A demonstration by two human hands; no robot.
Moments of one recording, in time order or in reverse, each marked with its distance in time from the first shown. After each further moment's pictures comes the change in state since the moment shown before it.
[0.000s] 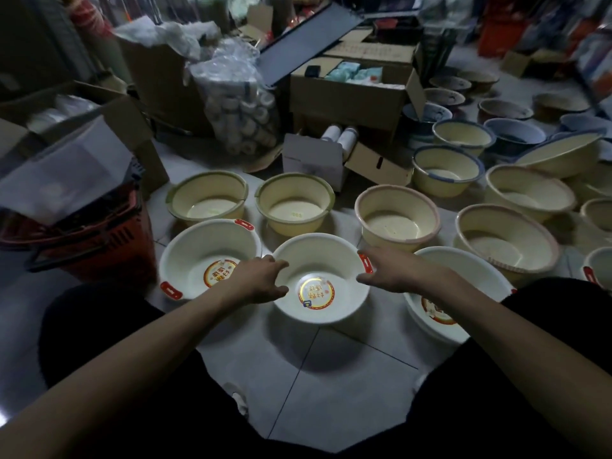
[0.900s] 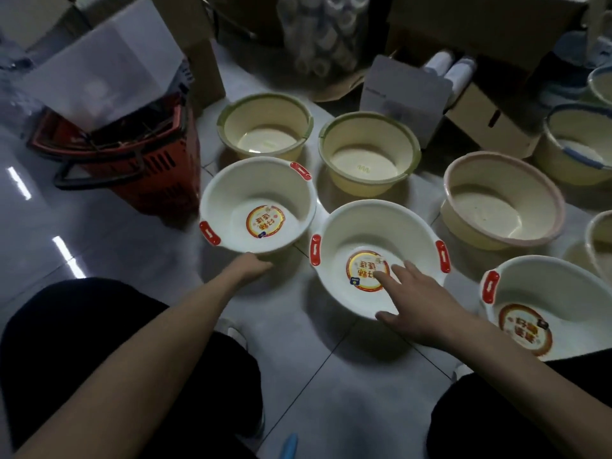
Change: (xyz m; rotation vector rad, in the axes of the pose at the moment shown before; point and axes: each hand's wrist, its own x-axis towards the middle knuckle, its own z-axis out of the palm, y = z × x) left_hand 0.037 -0.143 0.142 -0.907 -0.220 -0.740; right_hand 0.089 -0.060 0.082 -0.314 -0.218 -0.247
